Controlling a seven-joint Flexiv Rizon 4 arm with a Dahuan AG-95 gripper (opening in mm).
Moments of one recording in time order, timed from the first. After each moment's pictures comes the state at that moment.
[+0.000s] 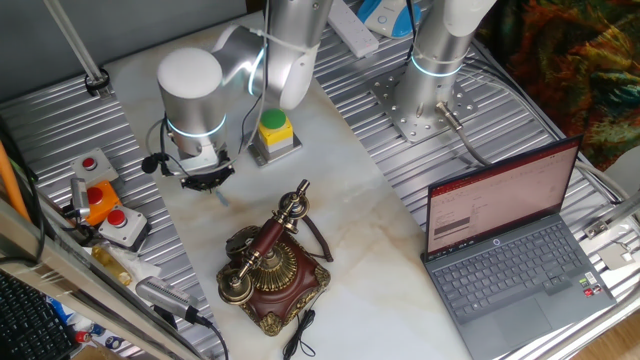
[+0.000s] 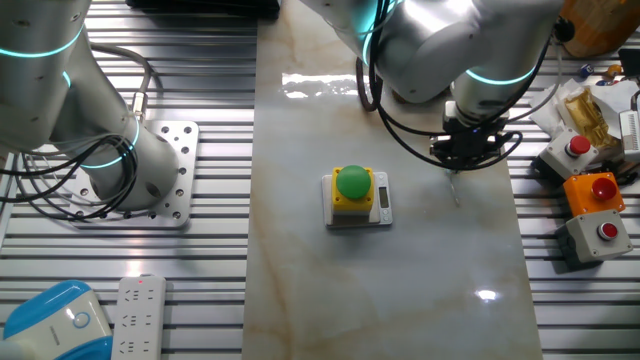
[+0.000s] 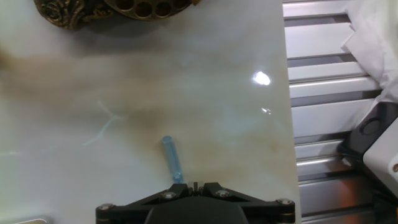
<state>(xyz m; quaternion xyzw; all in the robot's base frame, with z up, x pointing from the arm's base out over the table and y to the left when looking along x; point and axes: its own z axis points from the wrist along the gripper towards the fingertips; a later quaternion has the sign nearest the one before) 0.619 0.005 0.016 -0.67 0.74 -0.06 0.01</state>
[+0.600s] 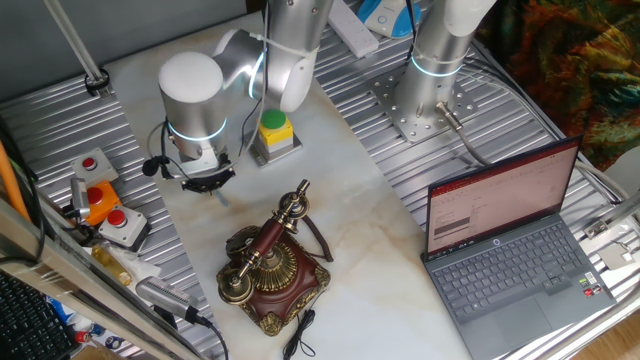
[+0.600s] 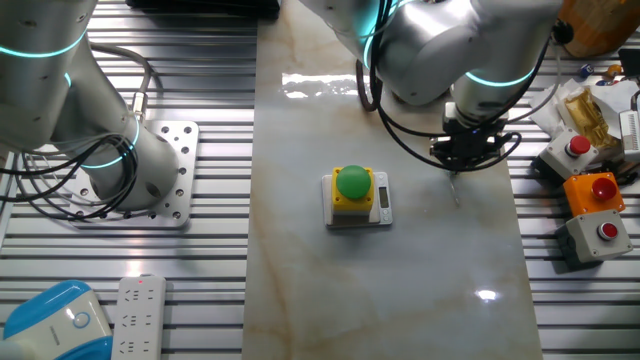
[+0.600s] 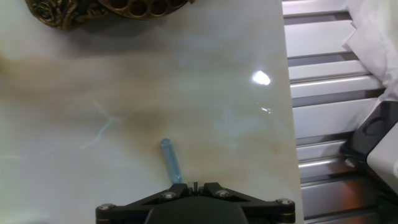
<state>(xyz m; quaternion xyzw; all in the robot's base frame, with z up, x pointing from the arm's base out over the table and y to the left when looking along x) 0.620 0.007 0.010 -0.67 0.74 -0.07 0.01</state>
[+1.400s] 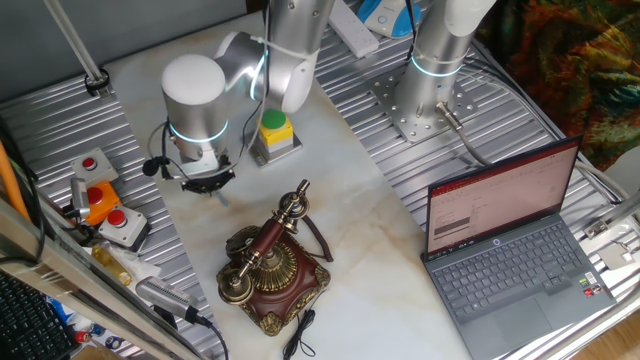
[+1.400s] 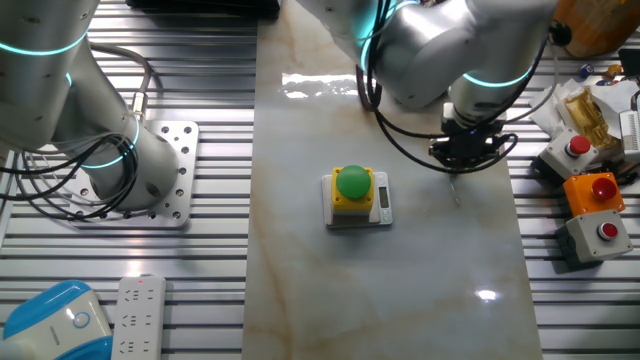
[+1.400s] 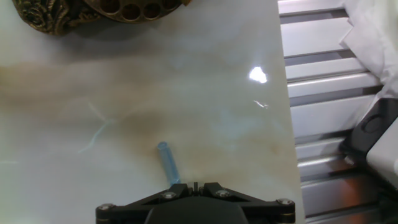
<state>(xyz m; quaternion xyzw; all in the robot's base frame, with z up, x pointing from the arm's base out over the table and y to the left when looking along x) 0.620 0.007 0.009 -0.66 0.75 -0.07 0.02</state>
